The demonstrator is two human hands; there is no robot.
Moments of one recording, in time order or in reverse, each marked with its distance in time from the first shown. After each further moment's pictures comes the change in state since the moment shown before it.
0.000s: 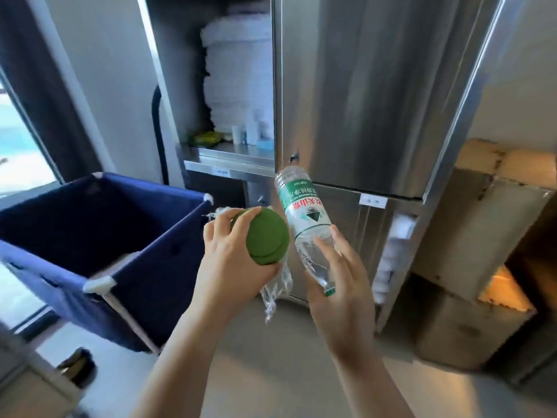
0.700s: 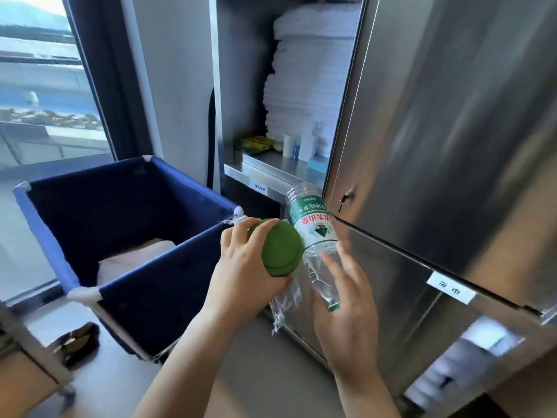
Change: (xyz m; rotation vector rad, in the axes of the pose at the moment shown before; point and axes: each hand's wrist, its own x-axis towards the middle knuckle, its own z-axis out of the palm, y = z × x) left_hand 0.178 -0.085 0.118 0.161 0.103 -0.173; right_hand 0.139 0.153 0.171 0.139 -0.222 -0.114
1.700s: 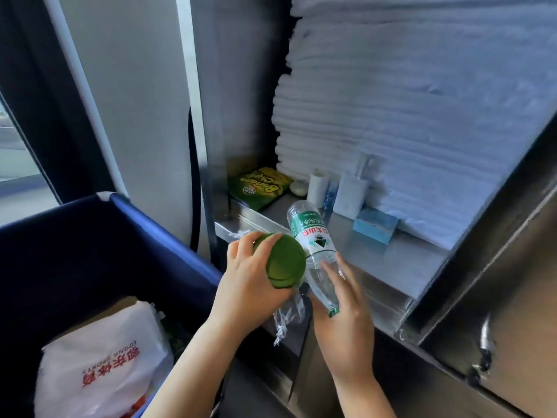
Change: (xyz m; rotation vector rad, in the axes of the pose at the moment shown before) left_hand 0.366 -0.249 0.163 -0.002 -0.113 0.033; right_hand 0.236 0.164 0.355 0.004 -0.098 0.195
